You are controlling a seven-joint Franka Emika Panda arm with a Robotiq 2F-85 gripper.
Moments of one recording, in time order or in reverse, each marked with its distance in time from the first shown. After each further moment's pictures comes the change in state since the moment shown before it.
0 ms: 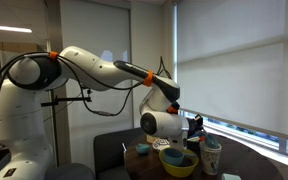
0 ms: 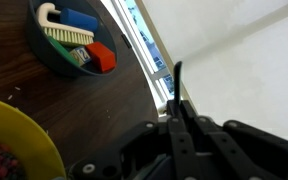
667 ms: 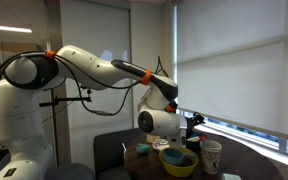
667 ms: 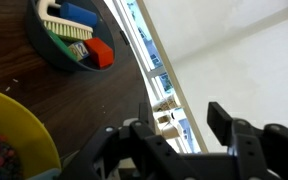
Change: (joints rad) arm 0.001 -0.028 0.004 -0.013 0.012 0.026 -0.060
